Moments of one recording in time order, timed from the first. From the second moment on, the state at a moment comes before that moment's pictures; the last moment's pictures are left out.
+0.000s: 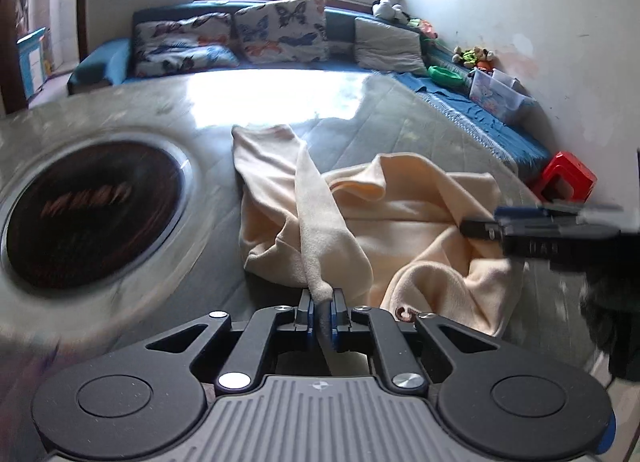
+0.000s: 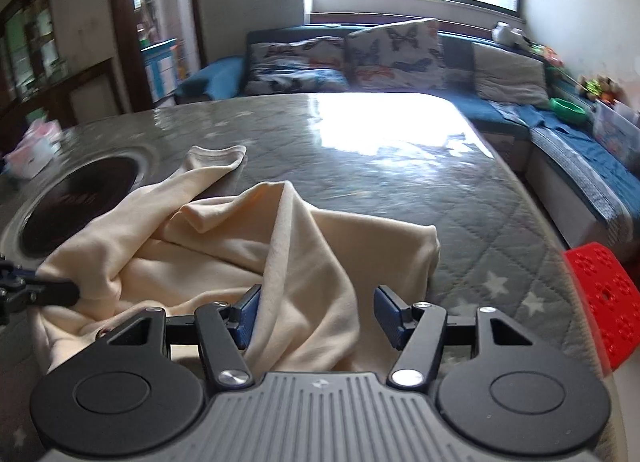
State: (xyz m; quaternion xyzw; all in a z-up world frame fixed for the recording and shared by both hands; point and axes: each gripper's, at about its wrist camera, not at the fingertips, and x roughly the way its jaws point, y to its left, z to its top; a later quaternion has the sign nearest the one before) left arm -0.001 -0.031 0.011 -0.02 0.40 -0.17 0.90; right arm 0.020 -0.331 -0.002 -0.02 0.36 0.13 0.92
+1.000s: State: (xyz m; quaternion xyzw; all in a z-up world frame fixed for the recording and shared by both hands) left arm 0.073 -0.006 0.020 -0.01 0.39 -0.11 0.91; right arm 0.049 -0.240 -0.006 -0.12 0.38 0.24 0.89
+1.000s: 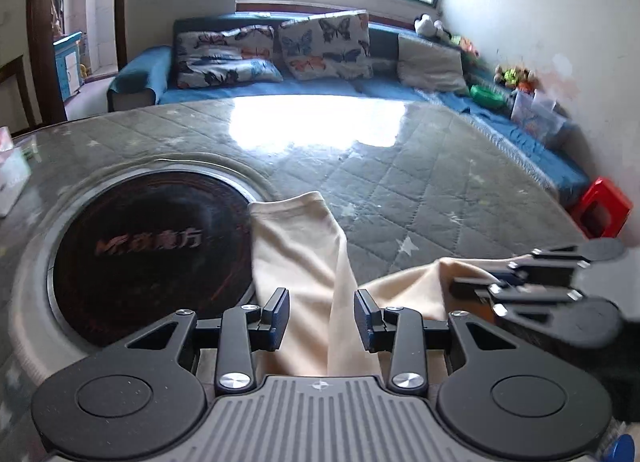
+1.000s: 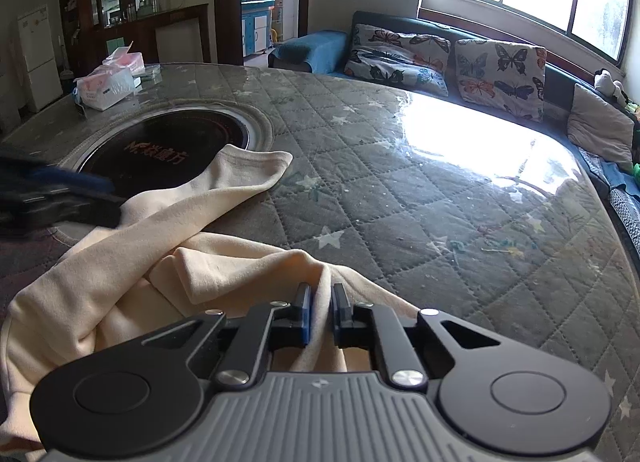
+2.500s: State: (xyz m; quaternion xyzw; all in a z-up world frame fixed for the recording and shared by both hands) left arm -0.093 0.152 0.026 -0.11 0.36 0.07 0.93; right arm 0.037 -0.297 0.022 -0.01 0.35 0.19 0.92
